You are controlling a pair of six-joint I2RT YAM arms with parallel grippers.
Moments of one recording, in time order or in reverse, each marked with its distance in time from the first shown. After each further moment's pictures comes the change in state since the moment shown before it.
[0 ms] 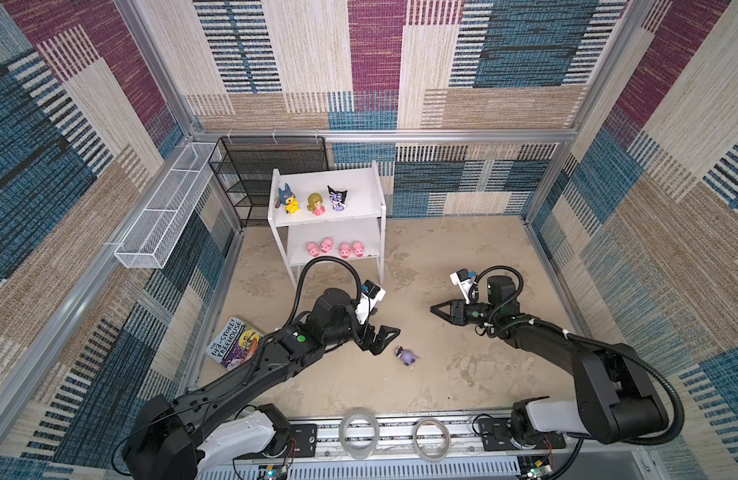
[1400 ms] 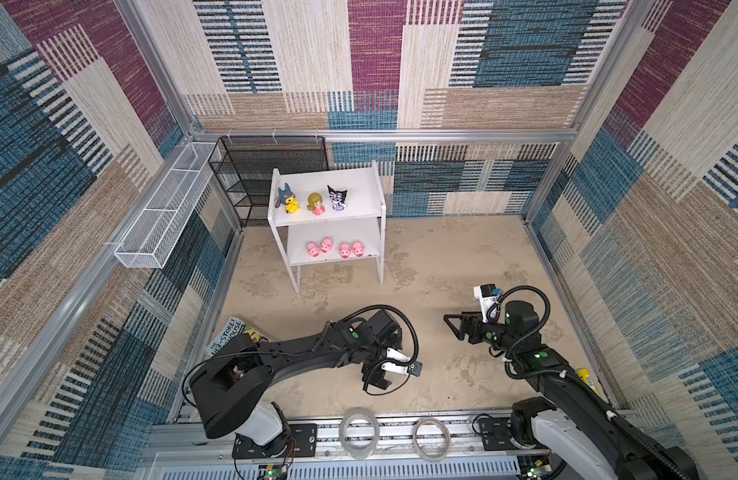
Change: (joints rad) left arm -0.220 0.428 0.138 -0.248 -0.110 1.182; right arm 0.042 -0.495 -0.187 -0.174 0.381 0.004
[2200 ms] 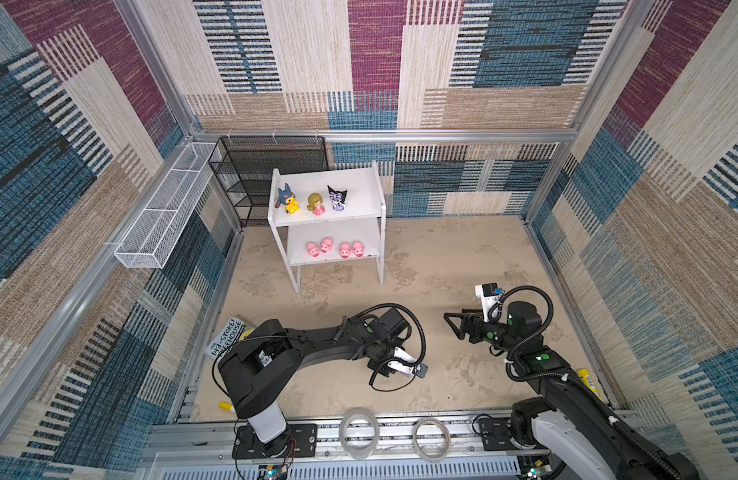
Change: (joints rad) left arm 0.000 0.132 0.077 -0.007 -0.024 0.090; right arm 0.000 -0.029 -0.006 0.030 -0.009 -0.008
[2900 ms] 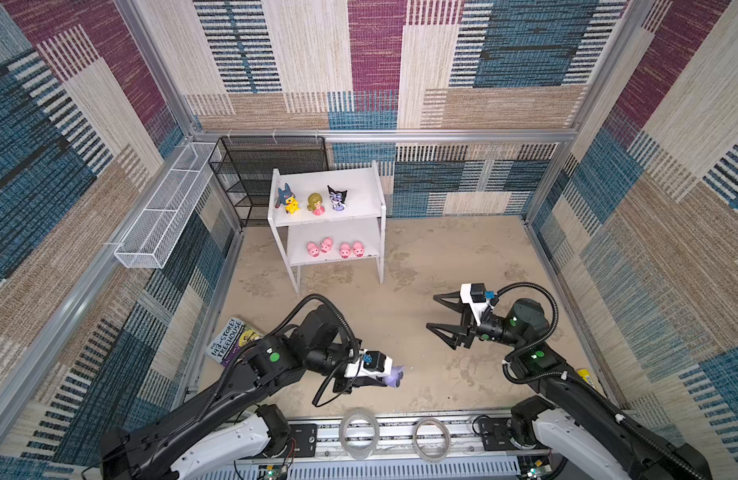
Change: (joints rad) left arm 0.101 -0.843 -0.132 -0.245 0.504 -0.503; right arm 0.204 0.034 0.093 0.401 -0.392 -0.291
